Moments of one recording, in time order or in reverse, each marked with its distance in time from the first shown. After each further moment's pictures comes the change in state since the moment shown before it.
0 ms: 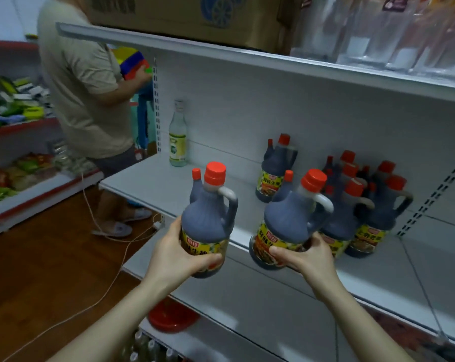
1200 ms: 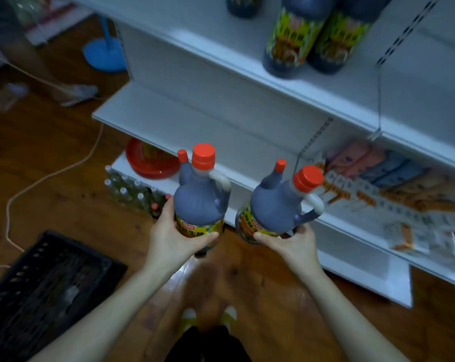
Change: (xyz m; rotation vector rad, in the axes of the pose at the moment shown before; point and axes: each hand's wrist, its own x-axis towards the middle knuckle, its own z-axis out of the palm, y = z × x) left_hand -0.288 -0.082 0.110 0.063 -0.092 -0.383; right_hand -0.281 0.151 -0.088 -0.026 -0.081 0.375
